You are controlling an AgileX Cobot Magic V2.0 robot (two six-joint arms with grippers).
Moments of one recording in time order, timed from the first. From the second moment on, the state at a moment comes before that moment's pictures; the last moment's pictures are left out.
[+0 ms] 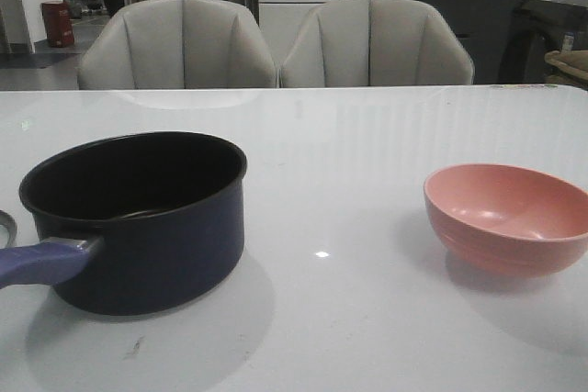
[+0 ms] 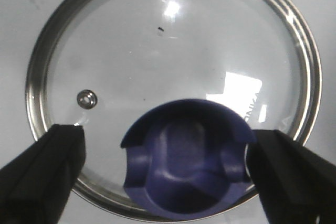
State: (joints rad) left arm 0.16 1.83 -1.24 -0.12 1.04 0.00; right arm 0.27 0.08 -0.11 0.30 0.07 -0.27
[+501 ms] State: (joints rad) left arm 0.12 1.86 -1.24 -0.11 1.02 0.01; right arm 0.27 0.08 -0.11 0.30 0.07 -0.27
